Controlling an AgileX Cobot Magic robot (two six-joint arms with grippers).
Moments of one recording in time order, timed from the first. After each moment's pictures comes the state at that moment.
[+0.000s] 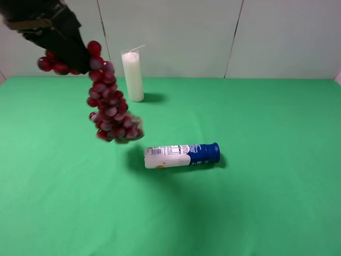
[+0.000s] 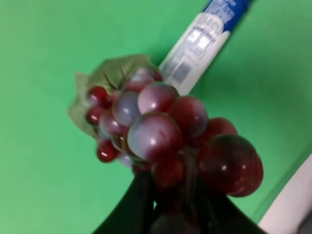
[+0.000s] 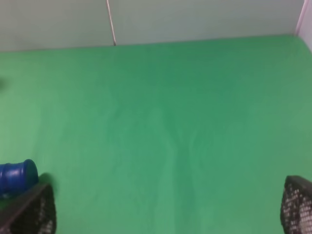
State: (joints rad) left arm -0.53 1.44 -1.41 -0.19 1.14 0.34; right arm -0.05 -0.01 -0.50 0.06 1.02 0.00
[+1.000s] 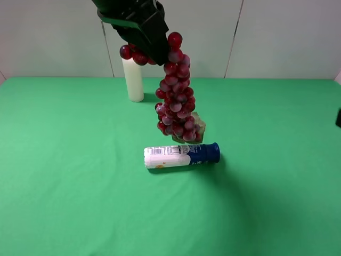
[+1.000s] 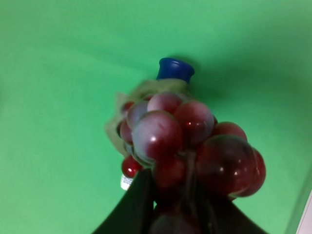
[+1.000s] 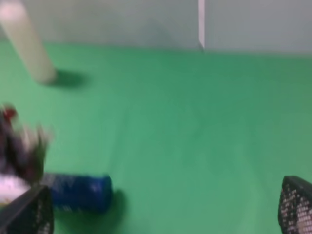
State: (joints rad) left arm -0.75 1.61 -1.60 -0.19 1.04 0.44; right arm -0.05 0.37 -0.52 0.48 0.78 -0.42
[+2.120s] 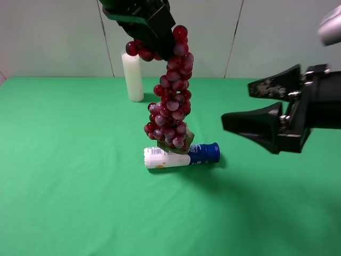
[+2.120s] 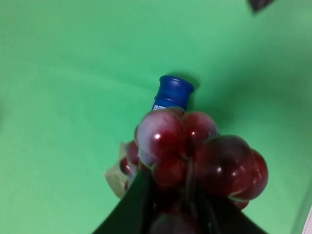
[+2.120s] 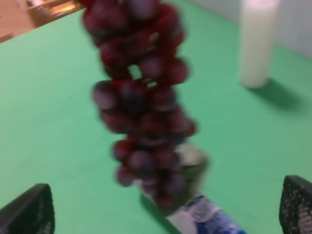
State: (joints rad) left arm -0.75 1.61 -1.60 -0.21 1.00 0.44; right arm 0.27 0.97 -0.50 1.33 0.68 -1.53
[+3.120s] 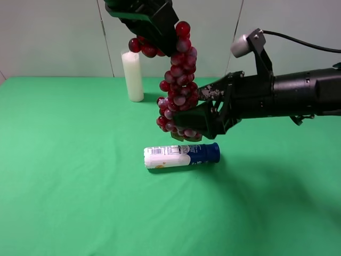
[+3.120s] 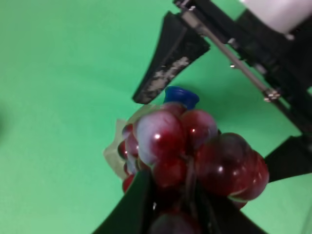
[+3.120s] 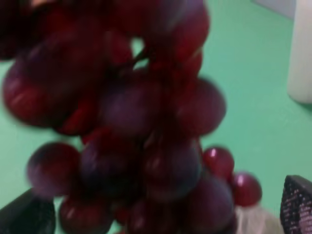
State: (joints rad) left arm -0.75 1.61 -1.60 -0.21 0.96 0.44; right arm 0.38 1.46 -0.65 1.74 0.69 -1.97
